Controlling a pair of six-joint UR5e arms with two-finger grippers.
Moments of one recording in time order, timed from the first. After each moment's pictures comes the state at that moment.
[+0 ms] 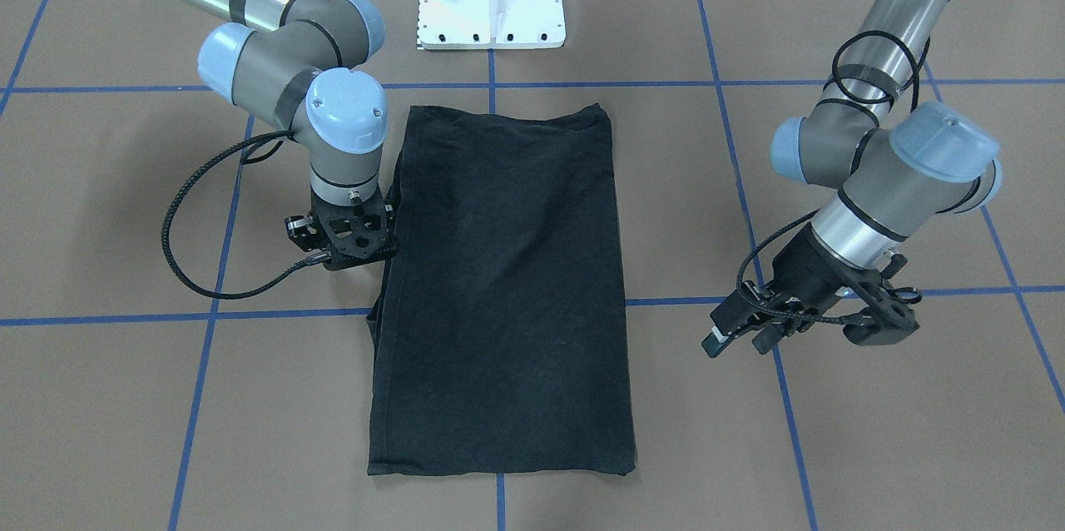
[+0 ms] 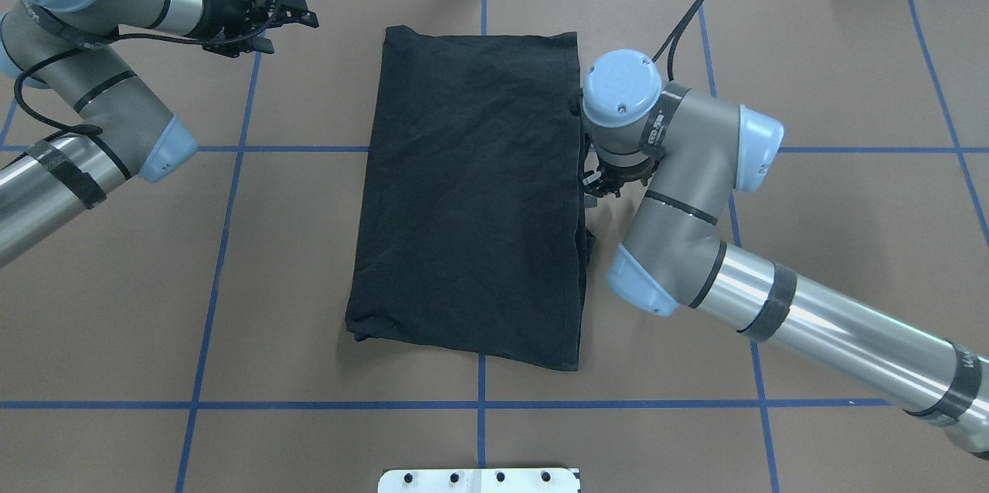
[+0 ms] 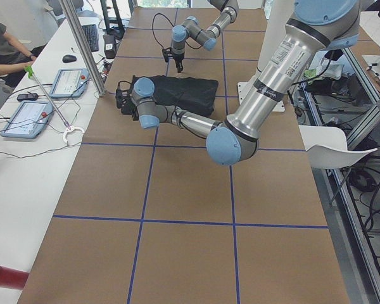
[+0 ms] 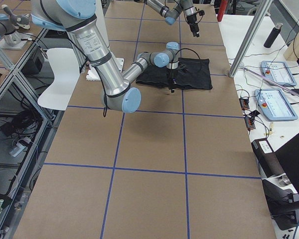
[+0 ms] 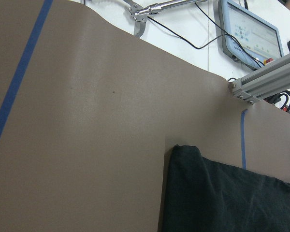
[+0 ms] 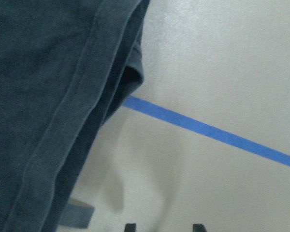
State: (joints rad) left arm -0.97 -2.16 -1.22 -2.60 -2.06 -1.41; right arm 0.65 -0.92 1.55 -1.75 1.81 0.67
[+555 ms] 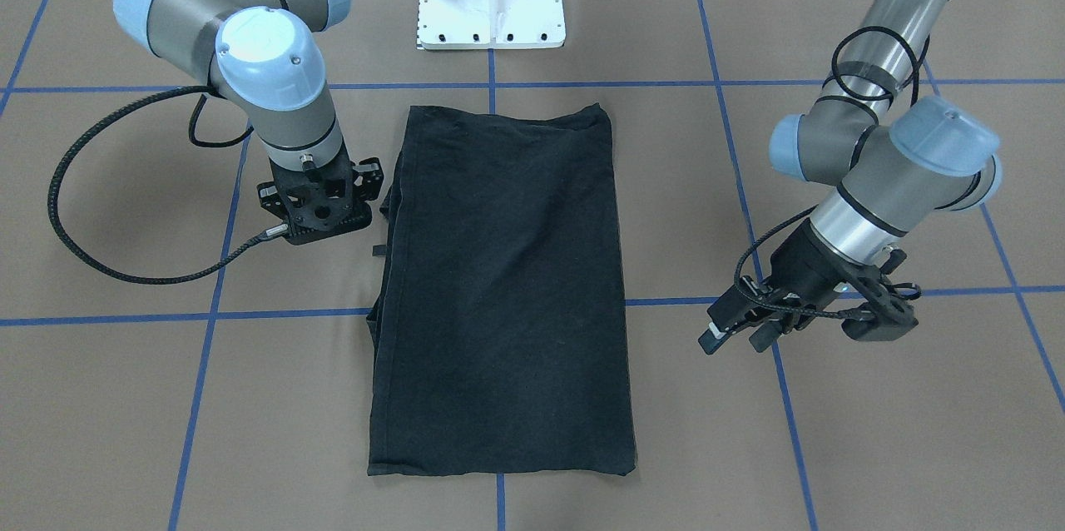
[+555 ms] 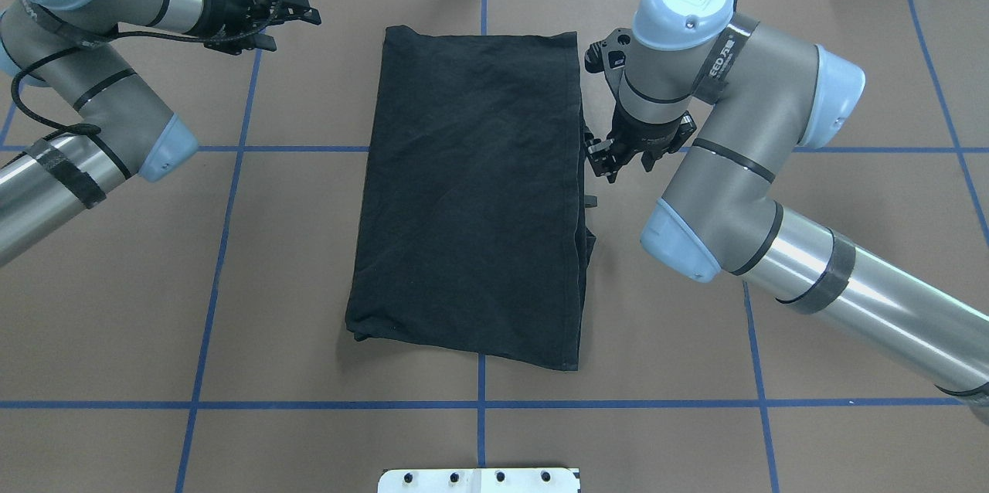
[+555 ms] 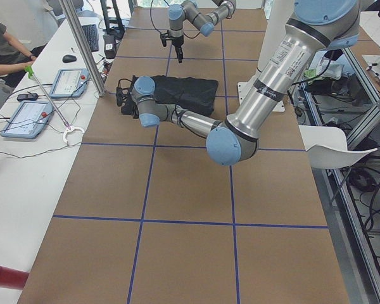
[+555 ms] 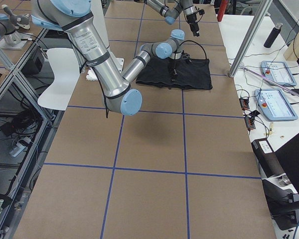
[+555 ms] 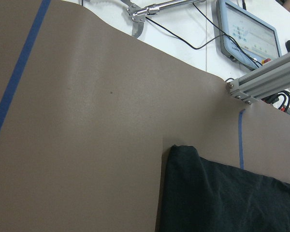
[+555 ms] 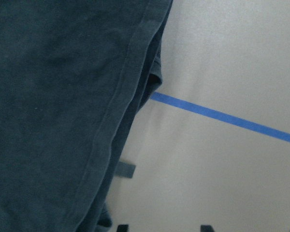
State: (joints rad) left arm -0.97 -2.16 -1.25 -2.60 -2.06 -1.41; right arm 0.74 -0.93 1.71 -1.78 2.07 0.72
